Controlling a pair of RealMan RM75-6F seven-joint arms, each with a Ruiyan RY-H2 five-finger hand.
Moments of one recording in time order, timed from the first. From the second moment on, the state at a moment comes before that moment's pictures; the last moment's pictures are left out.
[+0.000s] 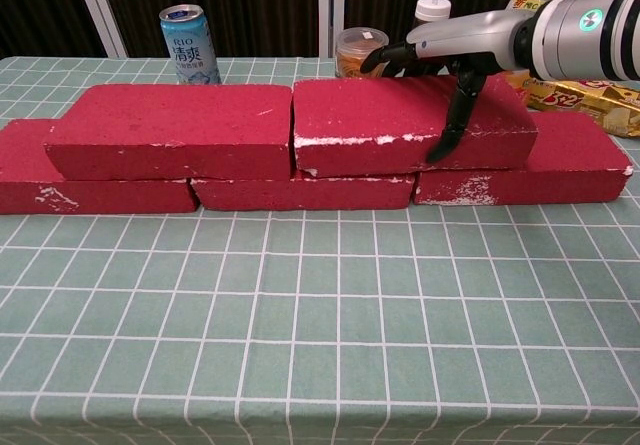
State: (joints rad) left arm -0.09 -0.98 0.02 -1.64 1.49 1.36 -0.35; right arm 1.05 -1.31 0.12 -1.59 -0.85 0.67 -0.27
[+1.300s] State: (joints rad) left arm -0.09 -0.99 0.02 -1.63 1.48 1.35 -0.36; right arm 1.08 -1.33 0.11 -1.59 -0.79 0.67 -0.28
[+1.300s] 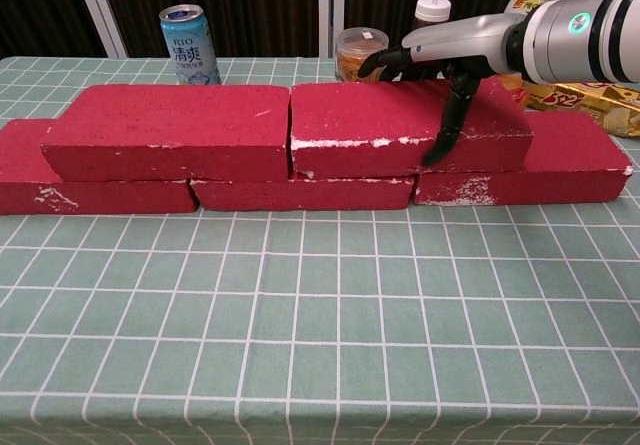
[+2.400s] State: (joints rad) left arm -0.09 -0.98 0.02 -1.63 1.47 1.35 -0.37; right arm 1.04 -1.23 0.14 -1.70 -0.88 0.68 -0.18
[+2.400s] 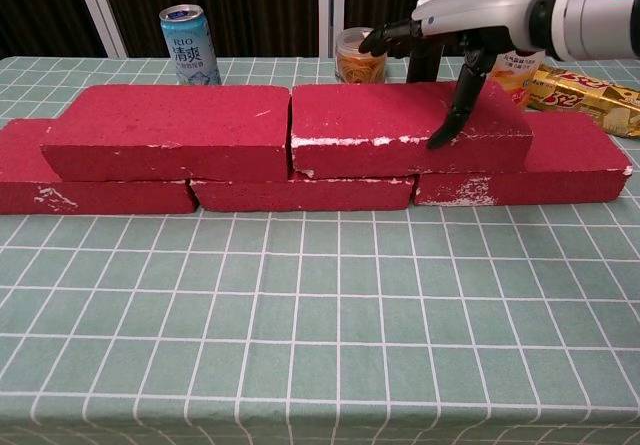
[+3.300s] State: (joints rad) left arm -0.04 -1.07 -0.01 -1.53 1.53 1.53 -0.32; right arm 0.21 -1.10 -0.12 -1.67 -1.48 1.64 -0.16
